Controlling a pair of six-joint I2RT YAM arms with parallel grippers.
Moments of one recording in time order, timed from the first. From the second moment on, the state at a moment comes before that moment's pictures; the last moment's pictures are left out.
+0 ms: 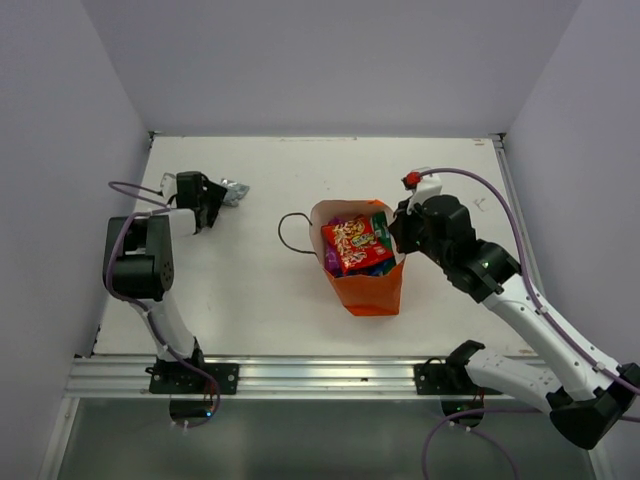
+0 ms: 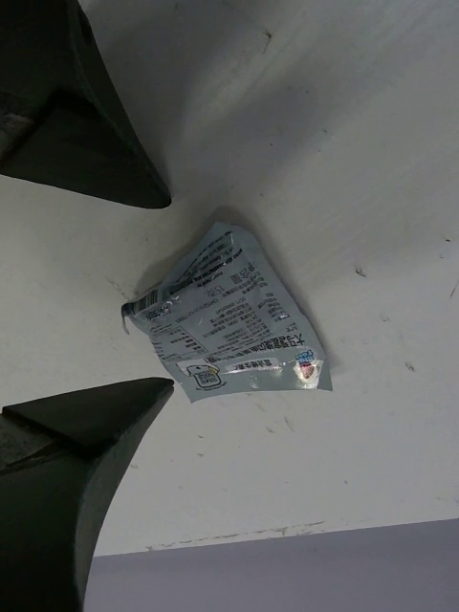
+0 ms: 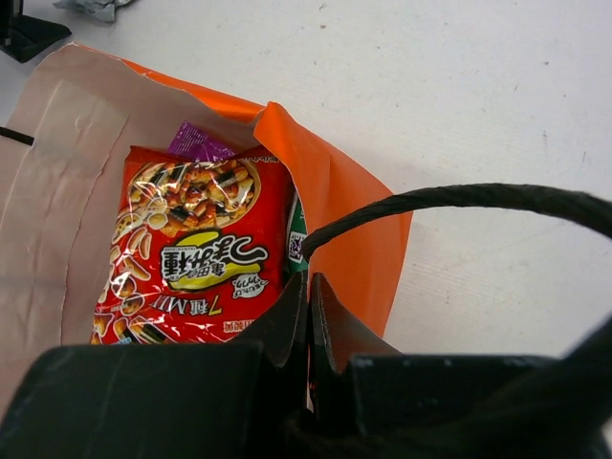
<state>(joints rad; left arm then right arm) 0.05 1.85 0.99 0.16 -0.09 -1.09 0.63 0.97 1.04 -0.57 0.19 0.26</state>
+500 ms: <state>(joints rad) 0.03 1.97 1.05 0.25 -0.11 -1.13 0.63 0.99 1.04 -0.55 0.18 0.25</state>
